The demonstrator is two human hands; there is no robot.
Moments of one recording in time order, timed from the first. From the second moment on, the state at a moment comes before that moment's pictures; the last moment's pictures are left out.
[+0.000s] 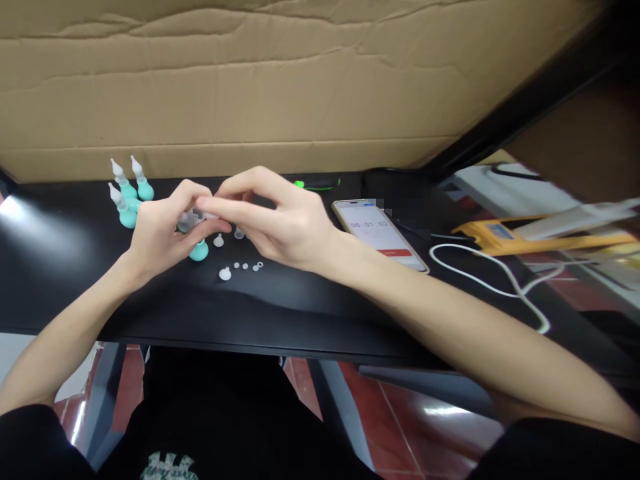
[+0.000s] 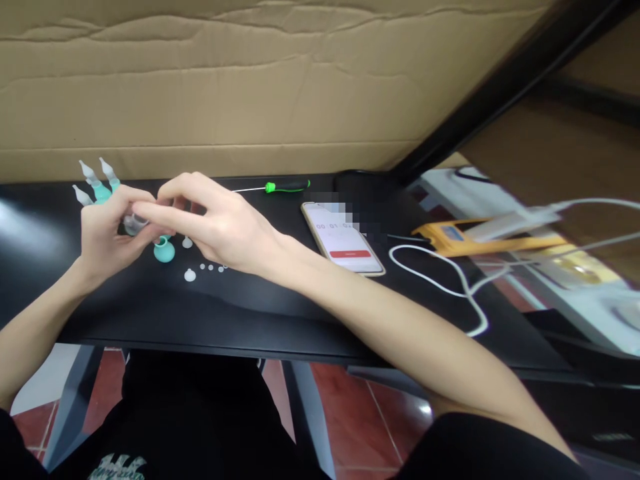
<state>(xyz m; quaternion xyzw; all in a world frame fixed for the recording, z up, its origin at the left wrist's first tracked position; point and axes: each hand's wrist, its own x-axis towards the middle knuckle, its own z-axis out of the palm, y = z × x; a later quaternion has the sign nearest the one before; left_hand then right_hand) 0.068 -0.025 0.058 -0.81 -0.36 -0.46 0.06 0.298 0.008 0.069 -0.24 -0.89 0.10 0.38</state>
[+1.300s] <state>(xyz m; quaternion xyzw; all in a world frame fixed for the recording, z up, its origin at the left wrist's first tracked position) 0.077 -0.028 0.063 -0.83 -0.33 -0.43 -0.13 0.296 0.022 0.054 -0.14 -0.94 -0.17 0.27</state>
